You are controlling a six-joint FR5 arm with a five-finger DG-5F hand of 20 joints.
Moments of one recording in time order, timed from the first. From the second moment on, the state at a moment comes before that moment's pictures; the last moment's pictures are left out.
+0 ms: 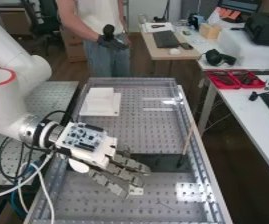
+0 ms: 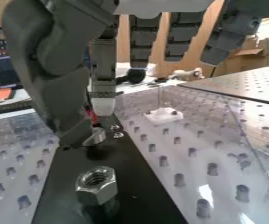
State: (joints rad) arm 1.34 -2.02 -2.02 -2.41 -1.53 -0.64
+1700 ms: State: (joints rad) arm 1.36 -2.03 -2.03 -2.38 -1.52 -0.72
